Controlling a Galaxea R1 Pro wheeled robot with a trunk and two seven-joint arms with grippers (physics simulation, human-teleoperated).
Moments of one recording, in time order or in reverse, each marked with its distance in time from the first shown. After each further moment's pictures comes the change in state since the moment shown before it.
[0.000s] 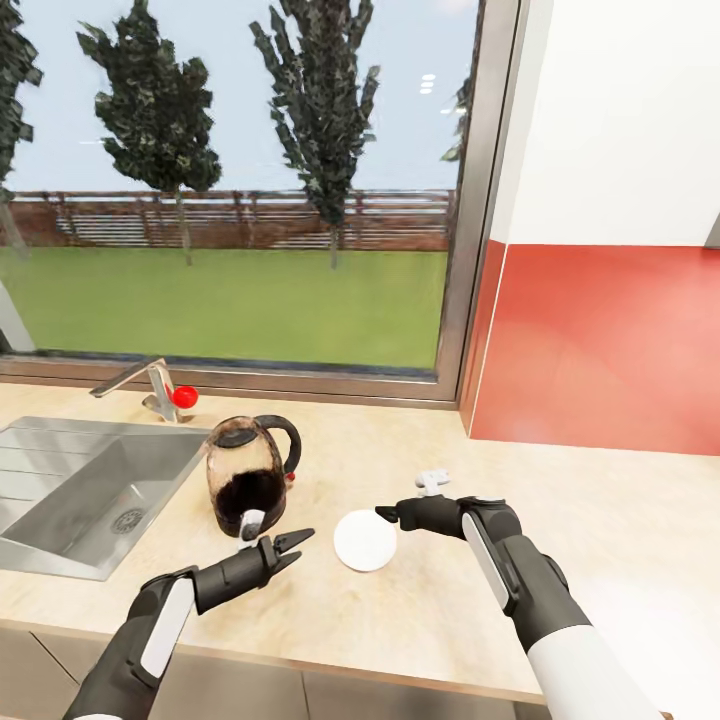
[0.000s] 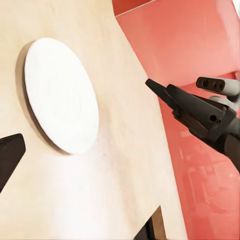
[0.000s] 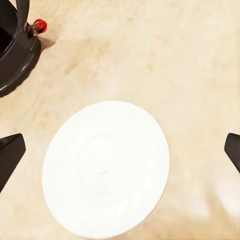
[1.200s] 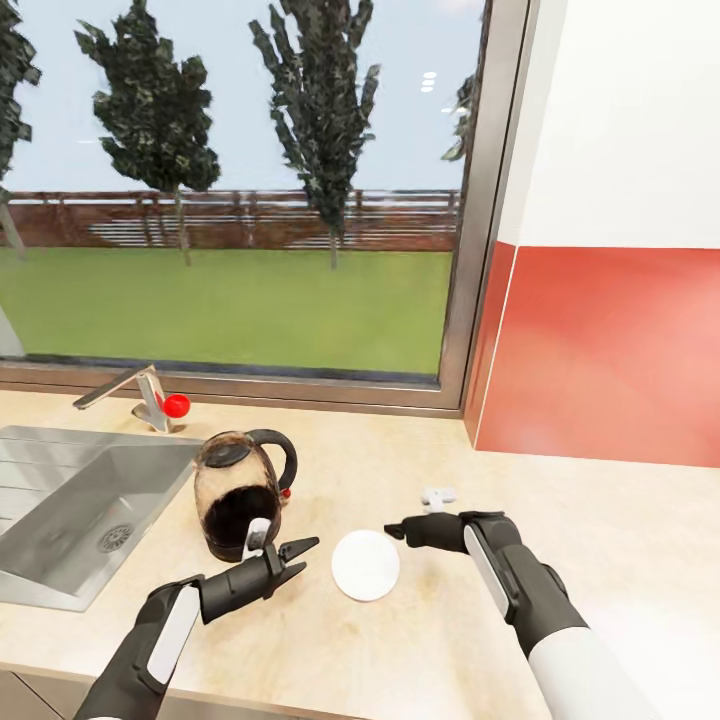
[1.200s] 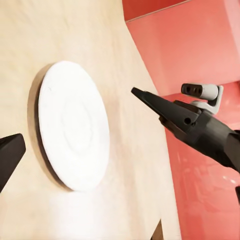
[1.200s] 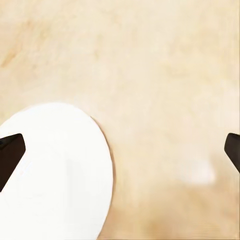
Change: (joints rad) left arm 0.001 -0.011 -0.003 0.057 0.005 -0.005 0.007; right arm 0.000 -0.006 -0.012 0.109 0.003 0.002 -0.047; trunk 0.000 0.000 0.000
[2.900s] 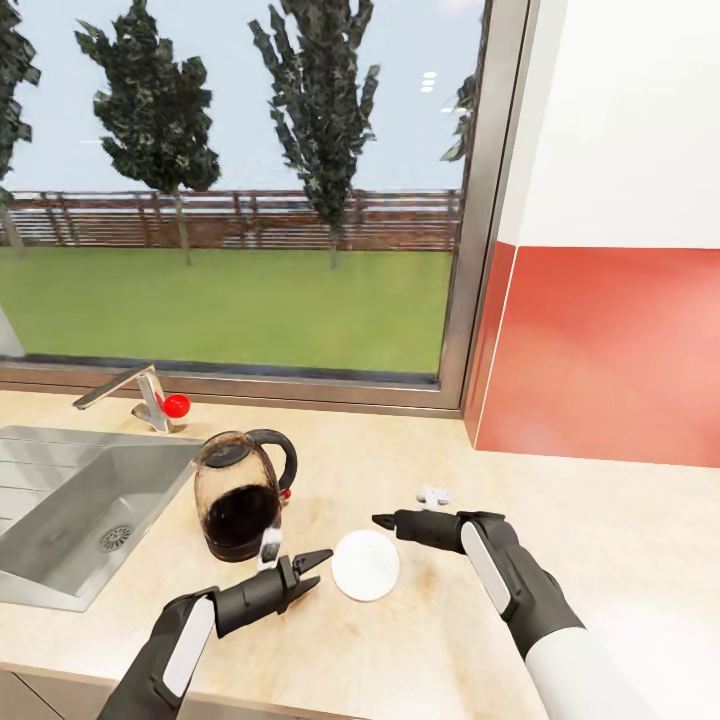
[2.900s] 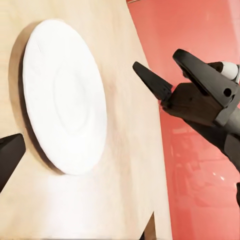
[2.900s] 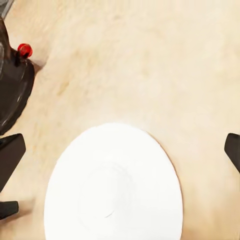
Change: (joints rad) left arm 0.017 -0.047 -0.003 0.033 -0.015 -0.003 0.003; right arm 0.000 0.008 0.005 0.014 -0.256 0.000 -0.039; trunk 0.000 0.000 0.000
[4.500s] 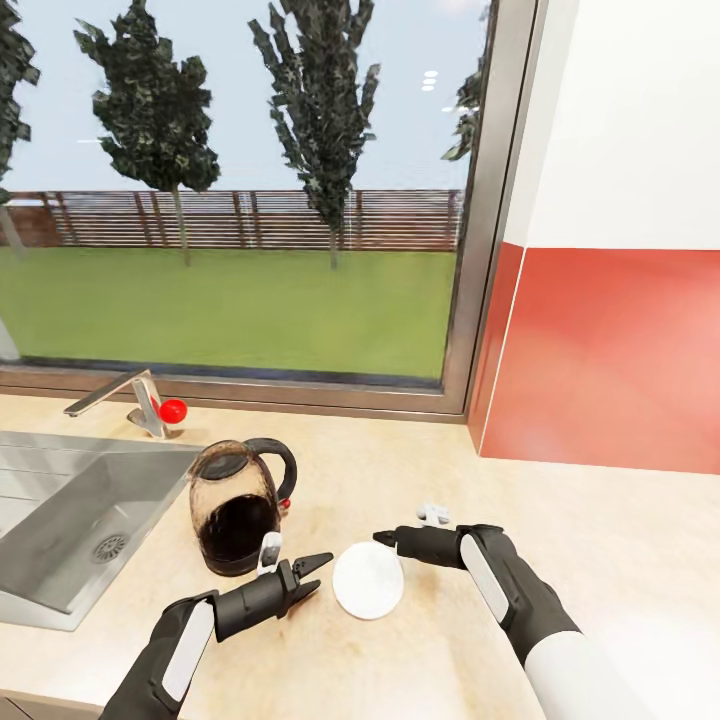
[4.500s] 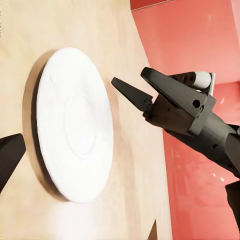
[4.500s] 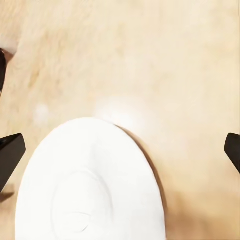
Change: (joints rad) left arm 0.009 0.000 0.000 0.001 0.000 0.001 0.003; right arm 0.000 0.000 -0.004 0.104 -0.015 -0.001 0.001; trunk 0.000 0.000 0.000
